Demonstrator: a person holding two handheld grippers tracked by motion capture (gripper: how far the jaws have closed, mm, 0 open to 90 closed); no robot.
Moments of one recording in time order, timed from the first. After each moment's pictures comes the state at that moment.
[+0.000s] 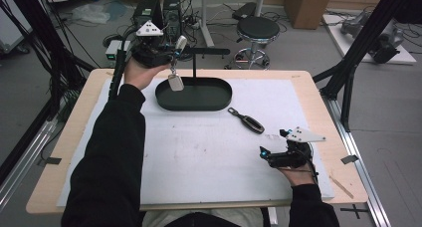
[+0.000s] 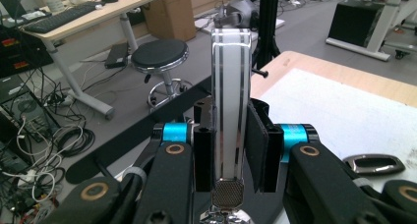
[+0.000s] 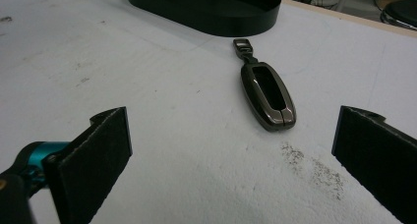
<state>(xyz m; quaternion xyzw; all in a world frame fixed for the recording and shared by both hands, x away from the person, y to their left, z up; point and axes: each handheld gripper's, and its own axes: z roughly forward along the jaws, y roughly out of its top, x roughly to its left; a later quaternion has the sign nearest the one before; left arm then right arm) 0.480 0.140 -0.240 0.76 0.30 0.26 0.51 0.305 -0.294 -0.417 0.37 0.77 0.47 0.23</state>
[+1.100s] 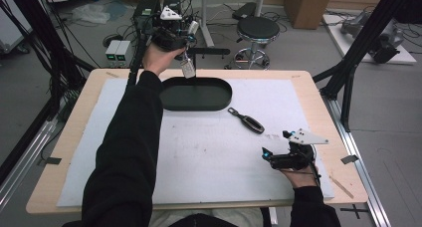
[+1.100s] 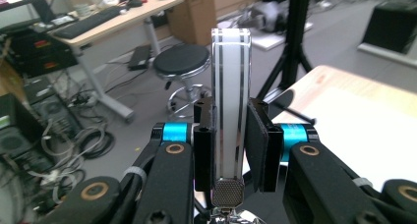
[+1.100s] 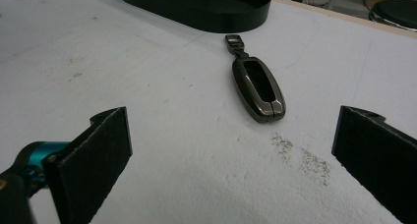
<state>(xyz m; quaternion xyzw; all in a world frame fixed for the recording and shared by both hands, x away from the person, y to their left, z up) 0.531 0.099 -0.233 0.75 0.32 0.30 0.49 0.298 -0.299 -0.416 0.38 0.77 0.46 0.24</state>
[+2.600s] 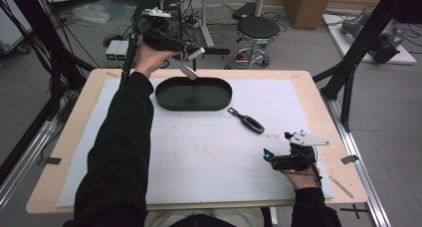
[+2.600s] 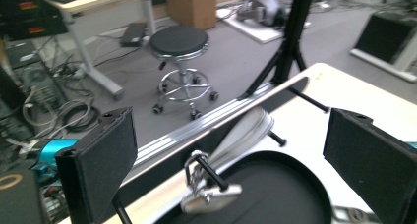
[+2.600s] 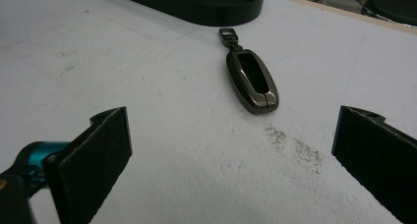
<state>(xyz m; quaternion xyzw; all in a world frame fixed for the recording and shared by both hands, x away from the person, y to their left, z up) 0.531 0.133 -0.237 0.75 0.36 0.24 0.50 0.295 -0.302 -0.418 0.38 0.77 0.45 0.25</state>
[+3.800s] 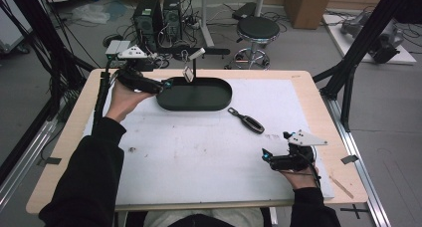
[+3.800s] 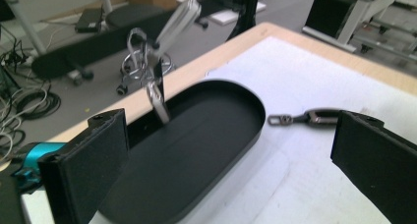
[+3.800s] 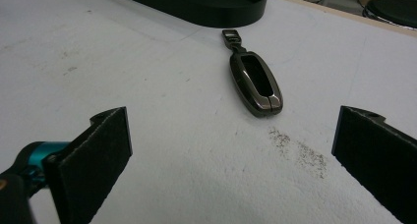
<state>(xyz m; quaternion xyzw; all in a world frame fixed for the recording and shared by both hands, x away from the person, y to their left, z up) 0.433 0.182 -0.285 0.78 0.33 0.19 0.50 0.295 -0.297 -0.417 0.38 0.77 0.45 0.25</state>
